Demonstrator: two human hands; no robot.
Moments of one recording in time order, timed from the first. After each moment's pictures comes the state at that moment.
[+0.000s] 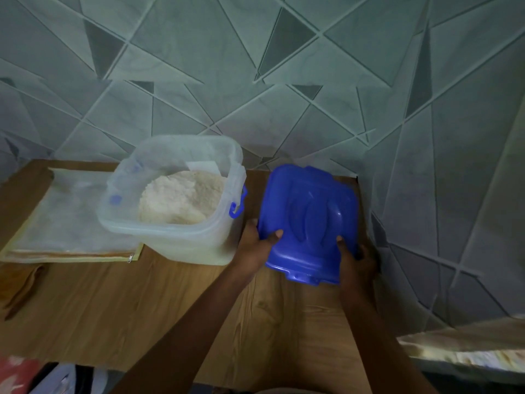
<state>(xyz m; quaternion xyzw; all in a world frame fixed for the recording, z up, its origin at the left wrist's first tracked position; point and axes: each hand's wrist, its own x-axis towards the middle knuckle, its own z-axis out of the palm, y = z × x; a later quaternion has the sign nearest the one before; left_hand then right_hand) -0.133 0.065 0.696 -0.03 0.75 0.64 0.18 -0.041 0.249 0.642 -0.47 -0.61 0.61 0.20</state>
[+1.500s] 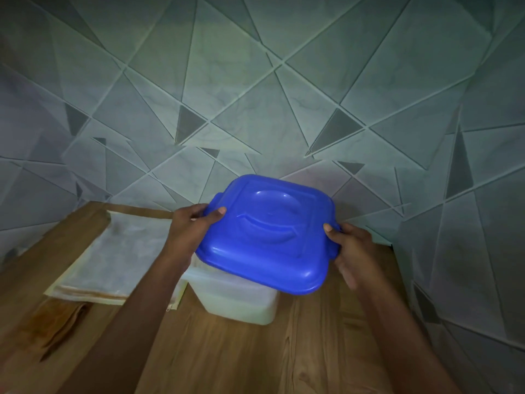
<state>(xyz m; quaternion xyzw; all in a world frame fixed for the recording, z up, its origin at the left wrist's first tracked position) -0.240 -0.125 0.855 -0.06 0.75 0.66 -0.02 -0.153 0.160 0.823 -0.15 -0.52 0.83 0.13</state>
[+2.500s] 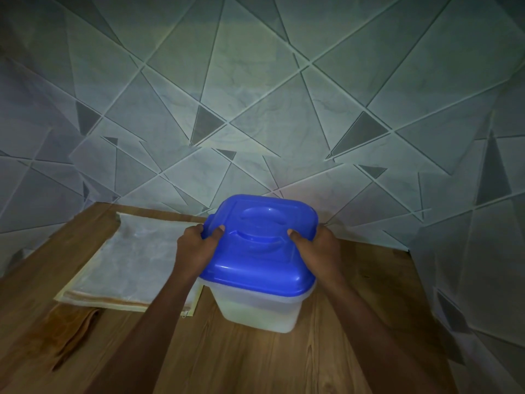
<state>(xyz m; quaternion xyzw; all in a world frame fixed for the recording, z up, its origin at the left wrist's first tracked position) -0.256 -0.172 0.822 -0.10 0.86 0.49 -0.02 -0.202 0.062 0.811 -0.22 -0.82 0.52 0.12</state>
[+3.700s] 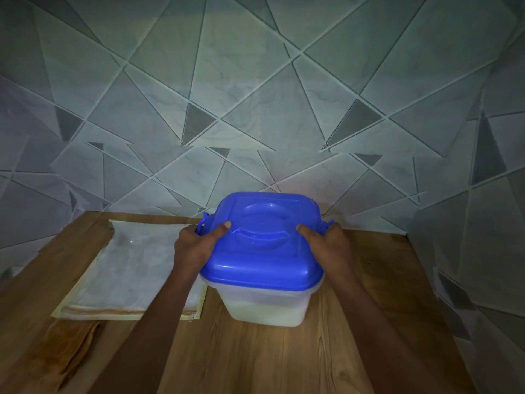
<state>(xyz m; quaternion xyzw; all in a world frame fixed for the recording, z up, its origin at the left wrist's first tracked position) -0.276 -0.187 0.816 -0.14 0.83 0.53 0.03 -0.193 0.061 0.815 -0.31 -0.78 0.53 0.12</state>
